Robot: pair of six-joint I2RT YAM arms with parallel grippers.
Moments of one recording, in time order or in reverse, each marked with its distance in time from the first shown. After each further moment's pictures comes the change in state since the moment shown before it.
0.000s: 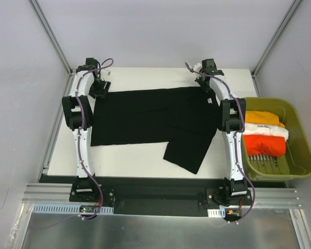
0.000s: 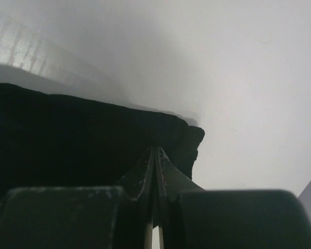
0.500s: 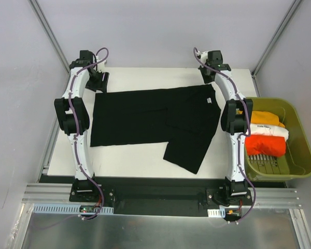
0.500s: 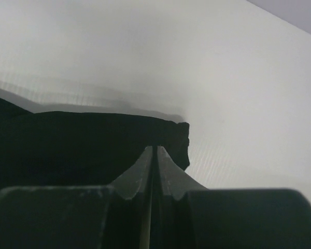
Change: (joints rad) left arm 0.000 -0.211 -0.107 0.054 0.091 -0.111; right arm -0.024 -0.137 -0.022 0.030 -0.105 0.294
